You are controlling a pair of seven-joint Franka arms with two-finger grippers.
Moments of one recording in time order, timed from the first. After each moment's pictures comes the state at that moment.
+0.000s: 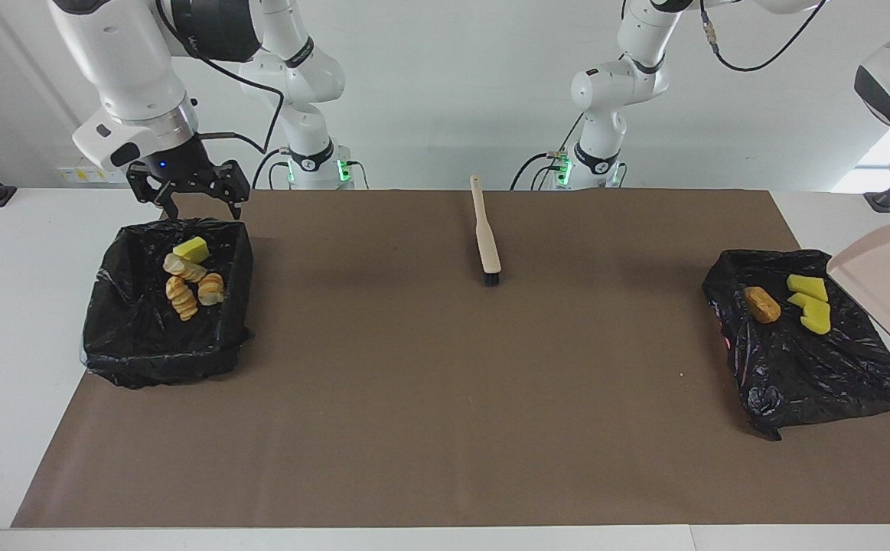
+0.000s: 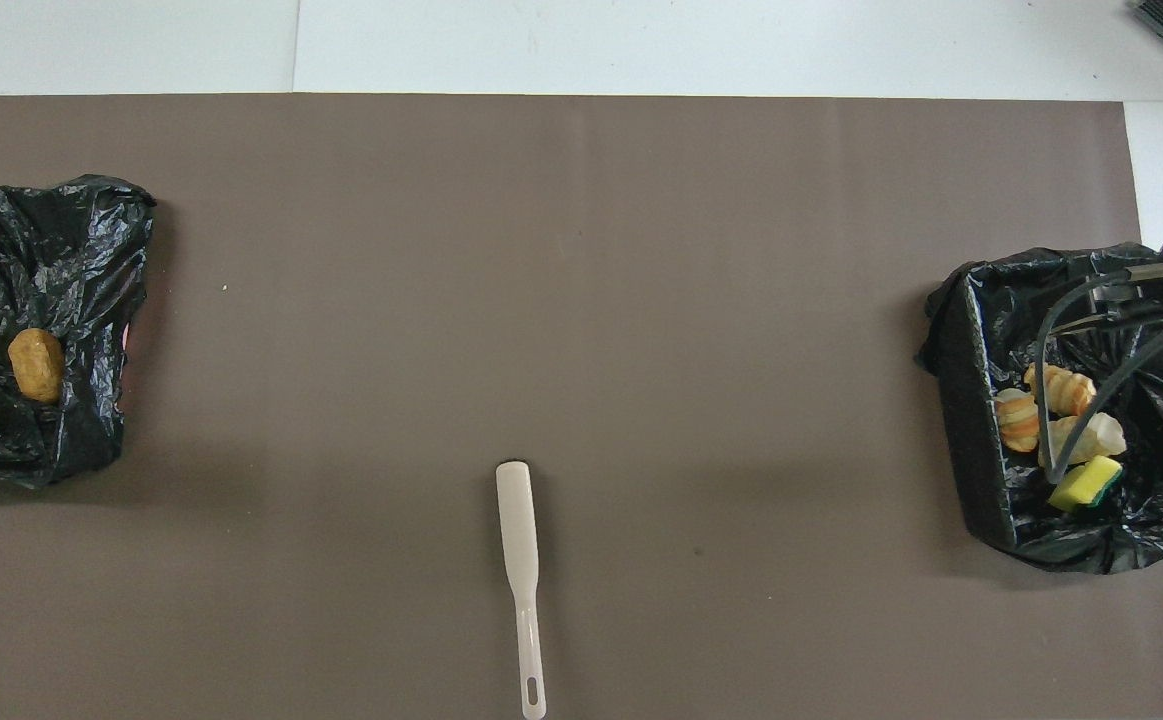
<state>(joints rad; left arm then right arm) 0.25 0.13 0.00 -1.51 0.85 1.90 1.44 -0.01 0.03 0.03 -1.52 -0.05 1.52 0.02</state>
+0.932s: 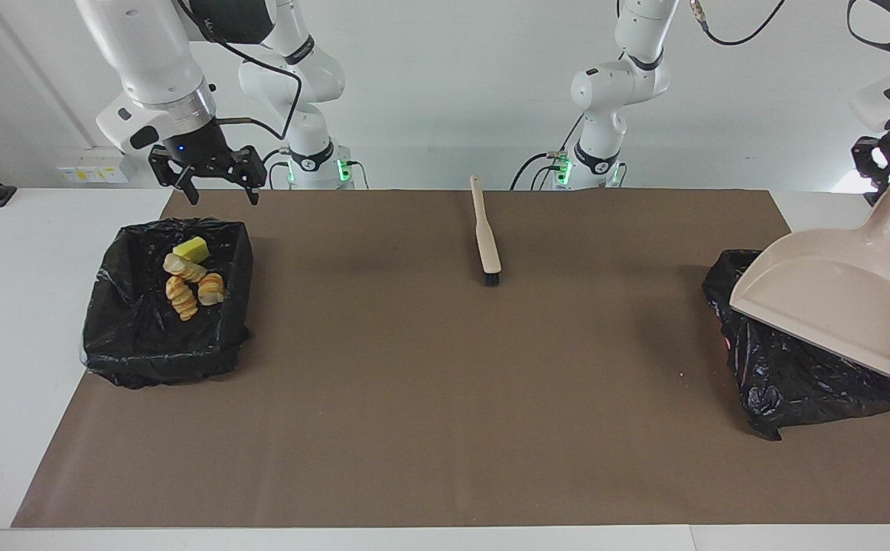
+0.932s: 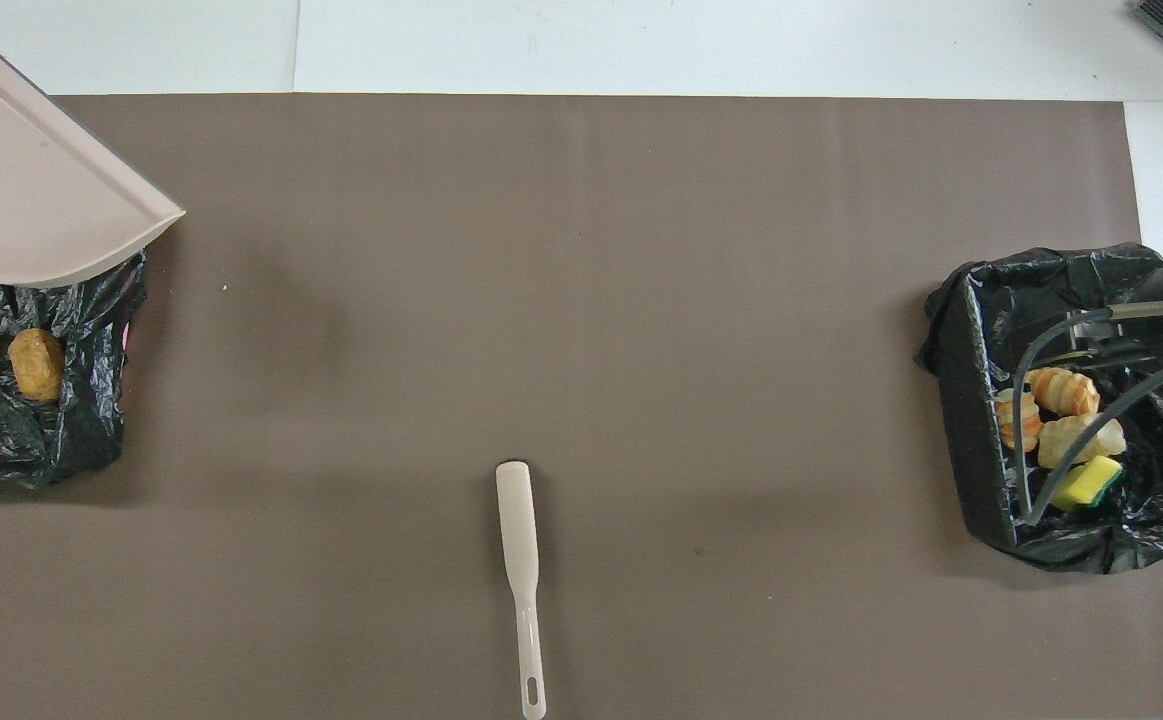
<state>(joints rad) 0.24 0.04 -0.17 -1.48 0.22 1.59 0.77 -0.01 -0.03 0.05 -1.60 -0.03 1.52 0.03</state>
